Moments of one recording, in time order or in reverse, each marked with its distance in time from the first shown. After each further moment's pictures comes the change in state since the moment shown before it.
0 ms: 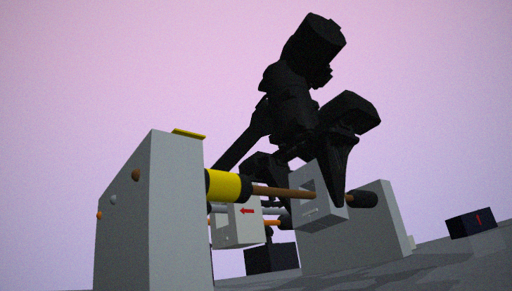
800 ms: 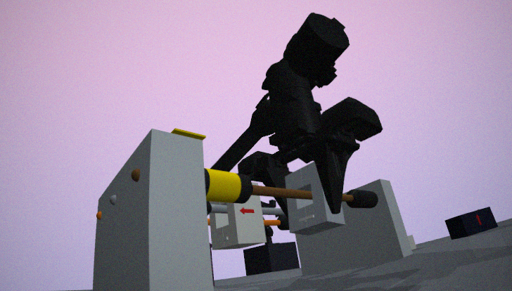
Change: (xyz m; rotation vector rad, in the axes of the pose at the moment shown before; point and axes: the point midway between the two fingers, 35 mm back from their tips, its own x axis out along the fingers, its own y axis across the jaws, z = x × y) arm 0.004 0.004 -0.001 -0.008 0.000 0.061
